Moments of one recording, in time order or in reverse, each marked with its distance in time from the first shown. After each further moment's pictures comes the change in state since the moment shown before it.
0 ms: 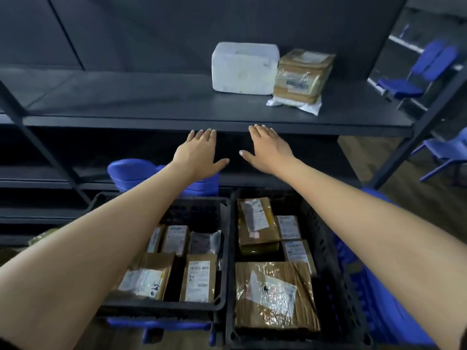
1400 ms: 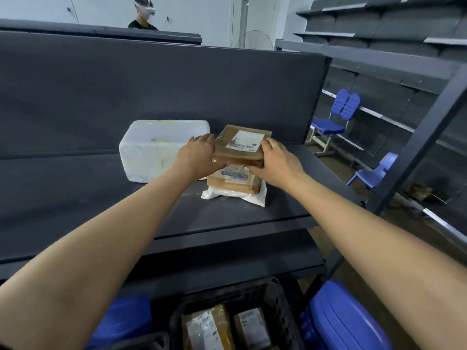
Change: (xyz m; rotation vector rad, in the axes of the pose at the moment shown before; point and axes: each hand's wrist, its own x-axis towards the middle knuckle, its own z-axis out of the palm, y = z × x) left_hand 0.326 0.080 -0.078 -0.299 0.220 0.167; right_hand 0.164 0.228 -0.079 -0.008 0.184 0.316
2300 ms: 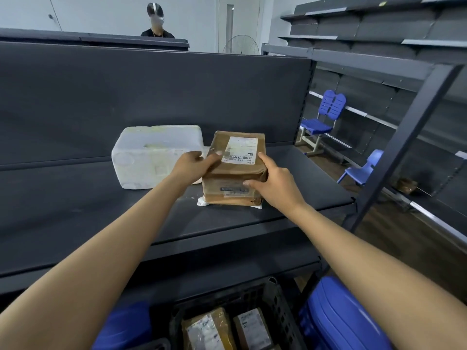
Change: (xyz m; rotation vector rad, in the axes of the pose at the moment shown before) left_hand -0.010 -0.003 0.010 -0.829 -0.080 -0.374; right_hand -0.056 -0.003 0.006 0.536 0.113 0.096
